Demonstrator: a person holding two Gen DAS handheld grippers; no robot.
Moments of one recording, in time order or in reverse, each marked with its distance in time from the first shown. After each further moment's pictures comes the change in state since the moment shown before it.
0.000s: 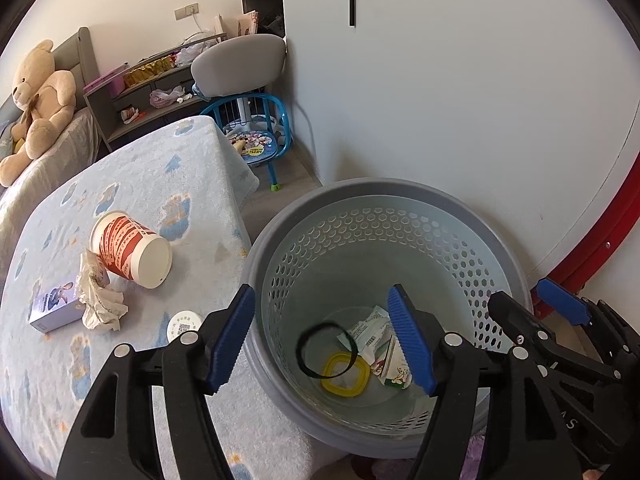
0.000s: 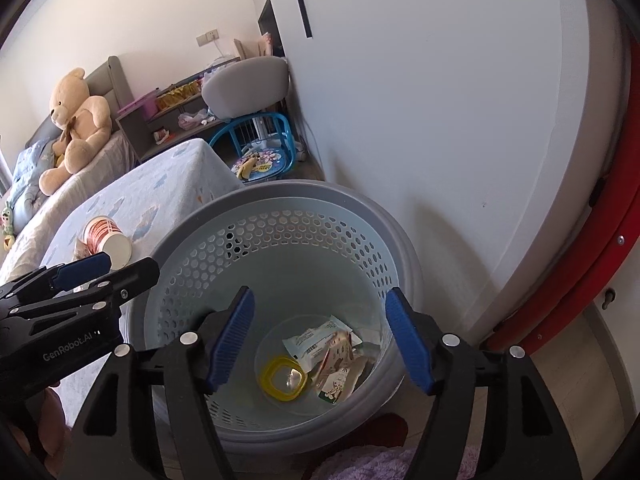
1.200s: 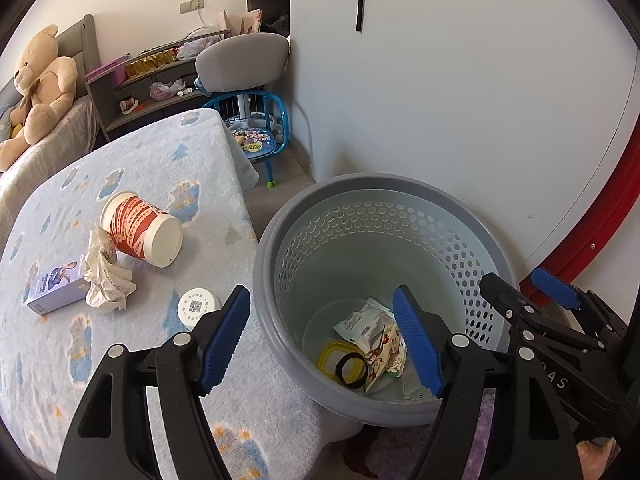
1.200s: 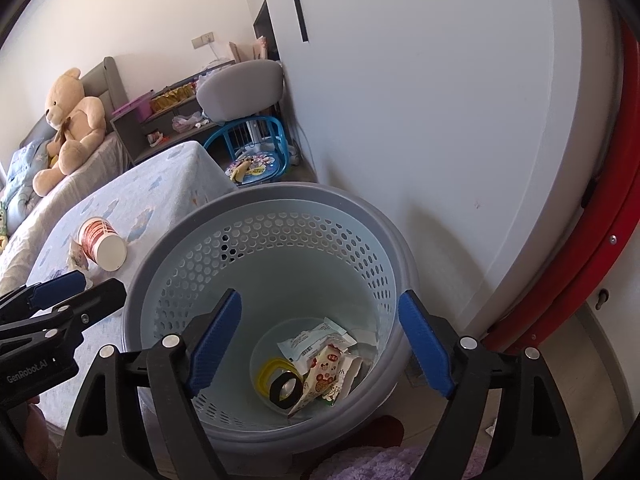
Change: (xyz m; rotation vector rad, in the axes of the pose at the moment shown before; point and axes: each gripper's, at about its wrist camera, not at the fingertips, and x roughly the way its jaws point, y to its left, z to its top) left arm -0.020 0.019 -0.017 -0.033 -0.008 -0.048; right arm -0.005 0.001 -0.001 -0.005 -0.024 -0.037
